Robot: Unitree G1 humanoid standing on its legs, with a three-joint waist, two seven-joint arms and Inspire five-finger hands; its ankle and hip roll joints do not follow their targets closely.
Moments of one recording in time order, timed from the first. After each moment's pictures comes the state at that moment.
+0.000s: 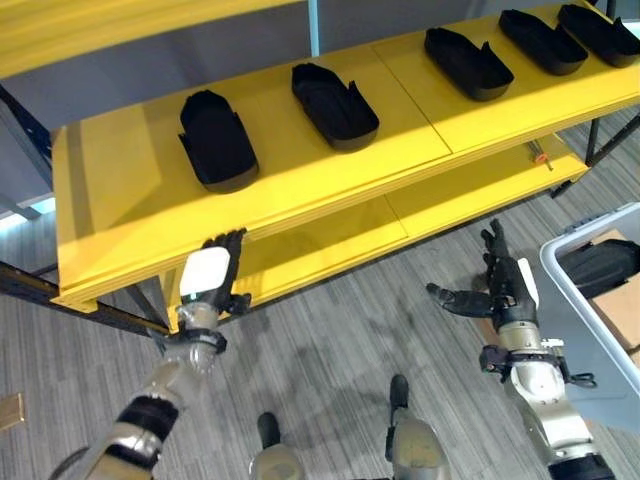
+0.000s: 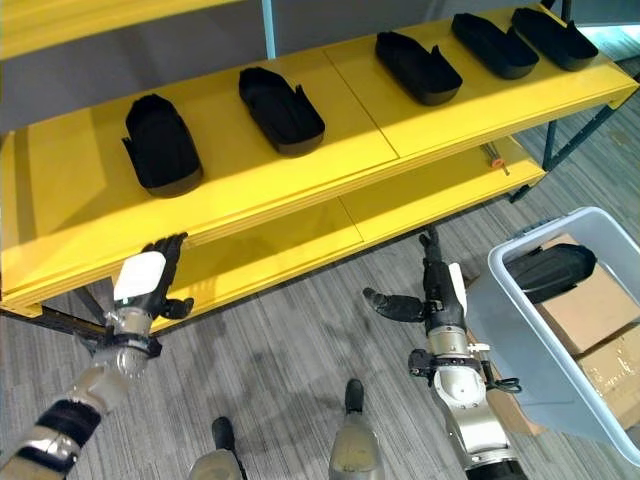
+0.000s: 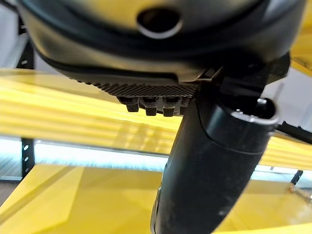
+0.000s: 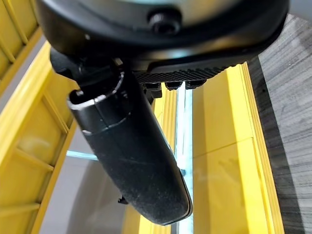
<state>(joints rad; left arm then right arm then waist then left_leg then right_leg) -0.23 0.60 -0.30 0.48 0.56 -0.06 0.44 0.01 -0.48 0.07 0.02 0.24 -0.15 -0.25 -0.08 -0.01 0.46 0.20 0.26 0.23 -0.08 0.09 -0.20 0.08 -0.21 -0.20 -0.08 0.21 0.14</state>
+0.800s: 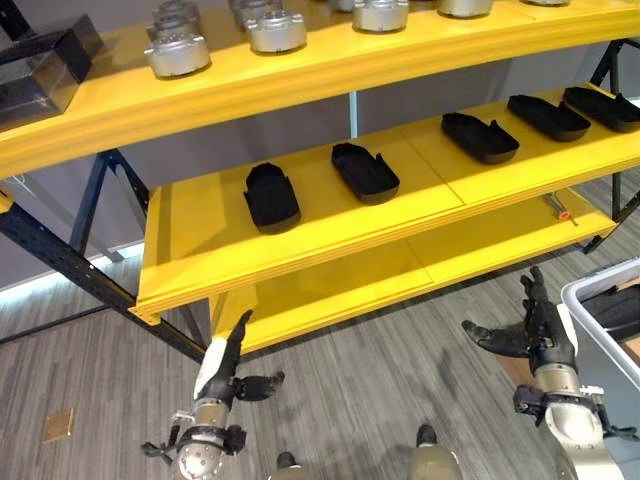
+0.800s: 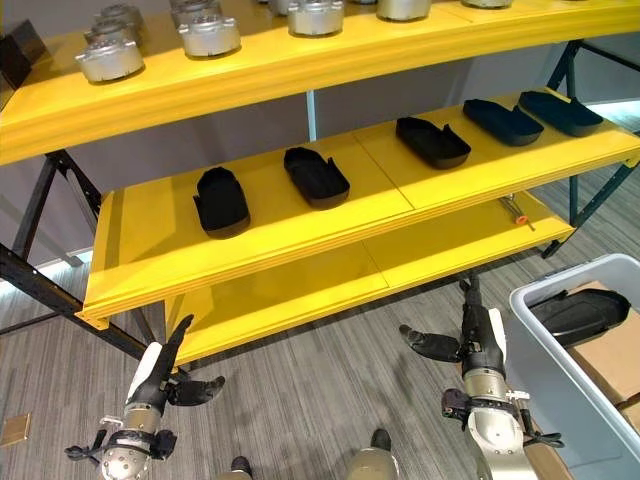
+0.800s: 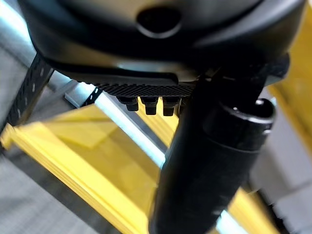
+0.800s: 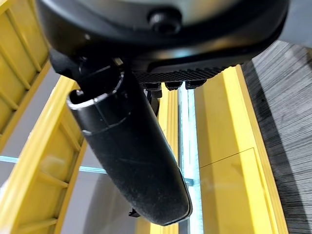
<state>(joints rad) 0.30 0.39 -0.13 0.09 0.08 -0.14 0.22 0.22 -0.48 -0.06 0.00 0.24 -0.14 -0.20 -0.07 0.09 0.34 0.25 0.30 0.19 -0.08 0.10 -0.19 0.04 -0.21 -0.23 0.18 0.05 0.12</state>
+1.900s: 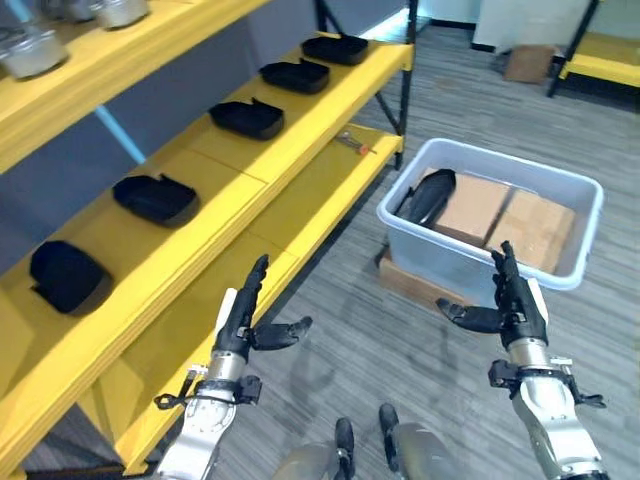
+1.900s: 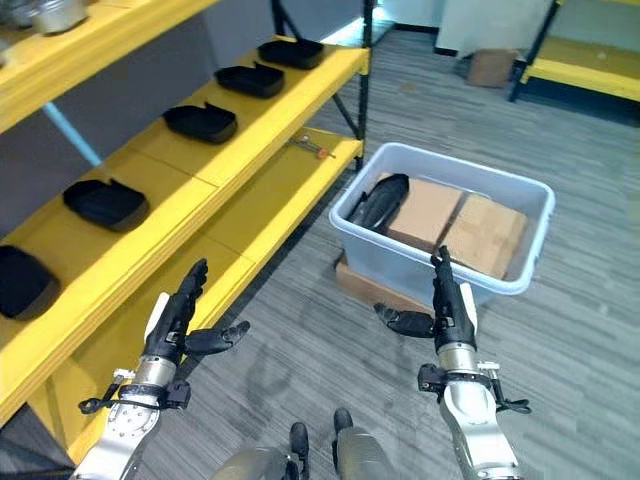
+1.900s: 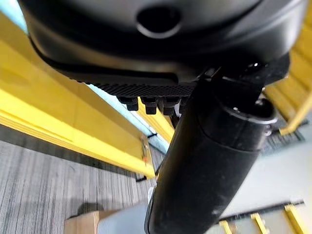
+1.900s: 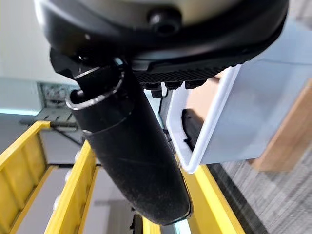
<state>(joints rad) 0.12 0.42 -0.17 -0.03 -0.07 -0.15 0.17 0.06 -0.44 0.04 0.04 0.25 -0.14 -0.20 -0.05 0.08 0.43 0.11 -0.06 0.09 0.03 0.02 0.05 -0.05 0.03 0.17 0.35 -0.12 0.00</state>
